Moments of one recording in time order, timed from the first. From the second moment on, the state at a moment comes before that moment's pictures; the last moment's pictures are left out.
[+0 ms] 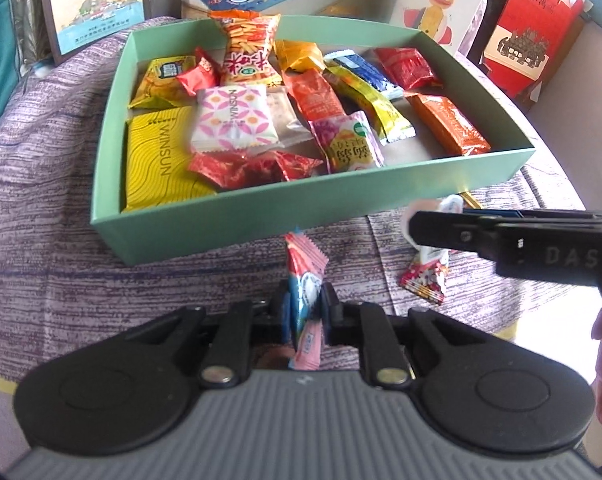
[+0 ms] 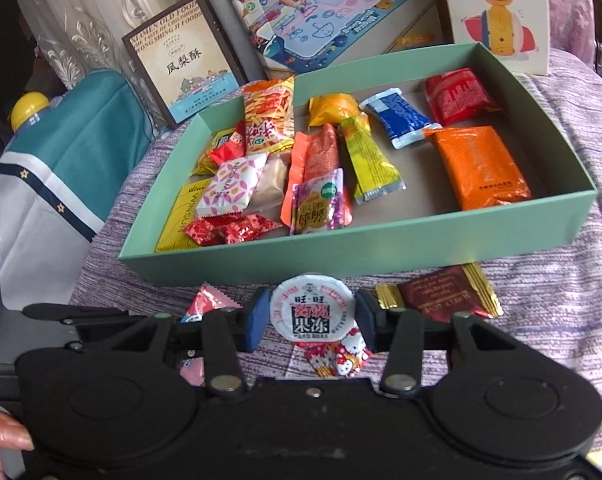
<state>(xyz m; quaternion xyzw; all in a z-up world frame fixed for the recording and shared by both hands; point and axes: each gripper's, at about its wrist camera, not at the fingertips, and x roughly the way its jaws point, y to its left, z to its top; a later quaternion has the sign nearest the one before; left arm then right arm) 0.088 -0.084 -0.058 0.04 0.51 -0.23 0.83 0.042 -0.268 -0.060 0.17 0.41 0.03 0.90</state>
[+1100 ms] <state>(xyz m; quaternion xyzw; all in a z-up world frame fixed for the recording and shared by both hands) 0.155 -0.200 -0.017 0.10 0.45 -0.27 0.84 0.077 -0.370 -0.036 0.29 0.36 -0.02 0.89</state>
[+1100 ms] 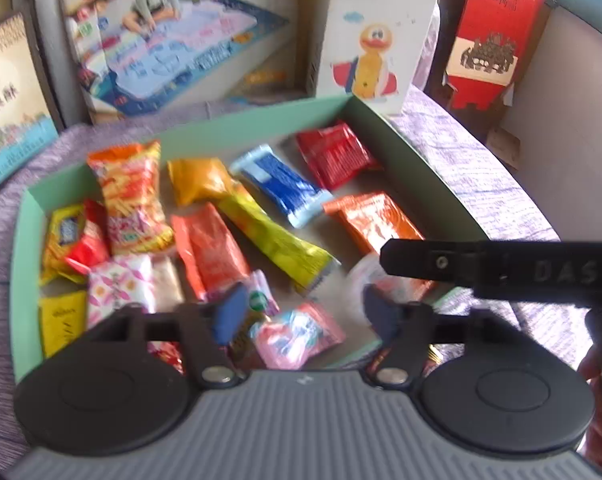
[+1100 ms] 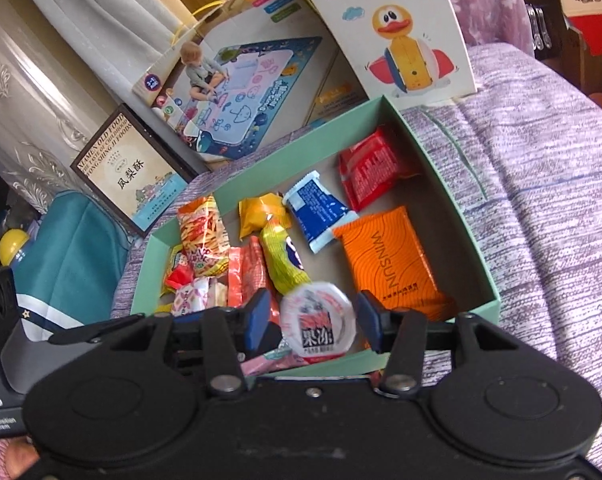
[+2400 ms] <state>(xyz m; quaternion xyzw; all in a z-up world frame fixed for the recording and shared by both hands) 0.073 -0.161 -0.034 0.11 0.47 -0.27 0.83 -0.022 -0.367 -0.042 0.31 0.35 -0.09 0.88</state>
